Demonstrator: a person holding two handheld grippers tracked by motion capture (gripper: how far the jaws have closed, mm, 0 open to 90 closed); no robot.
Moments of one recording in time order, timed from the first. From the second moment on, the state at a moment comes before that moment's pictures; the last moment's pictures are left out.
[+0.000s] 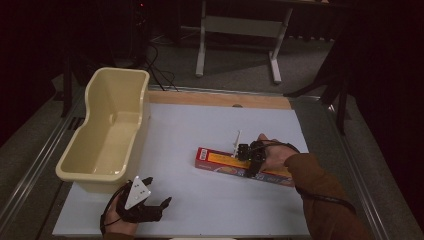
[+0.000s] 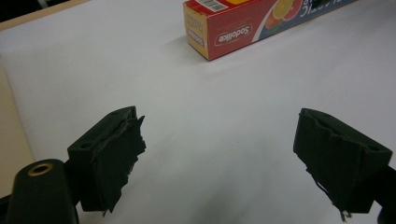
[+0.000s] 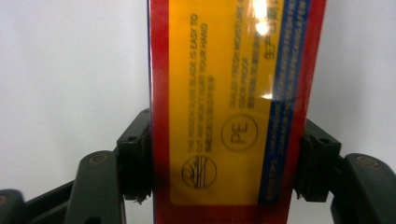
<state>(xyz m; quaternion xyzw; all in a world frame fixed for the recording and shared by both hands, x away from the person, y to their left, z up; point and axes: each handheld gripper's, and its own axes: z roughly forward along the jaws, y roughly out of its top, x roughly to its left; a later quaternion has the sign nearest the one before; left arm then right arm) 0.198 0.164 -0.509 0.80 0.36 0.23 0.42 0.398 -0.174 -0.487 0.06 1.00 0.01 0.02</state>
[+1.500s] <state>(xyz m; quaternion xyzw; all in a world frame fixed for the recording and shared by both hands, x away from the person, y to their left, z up) 0.198 0.164 -0.509 0.80 0.36 0.23 0.43 0.413 -0.152 -0.457 0.35 0.92 0.16 -0.12</state>
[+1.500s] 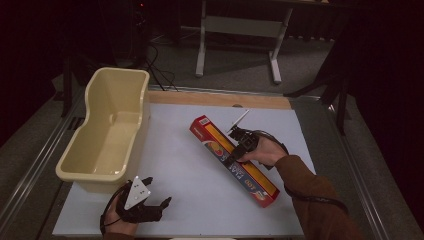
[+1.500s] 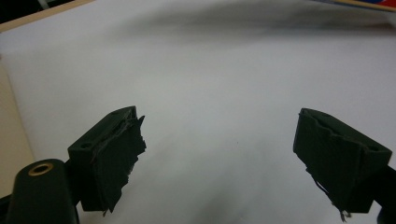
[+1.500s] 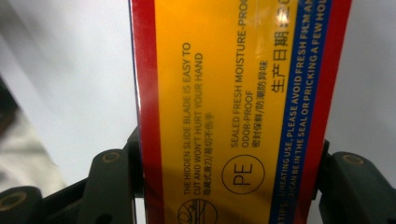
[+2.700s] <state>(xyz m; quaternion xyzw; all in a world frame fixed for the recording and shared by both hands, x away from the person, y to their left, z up) 0.199 0.163 -0.509 0.80 0.36 0.23 0.43 0.430 -0.116 -0.398 0.47 0.76 0.40 -0.22</state>
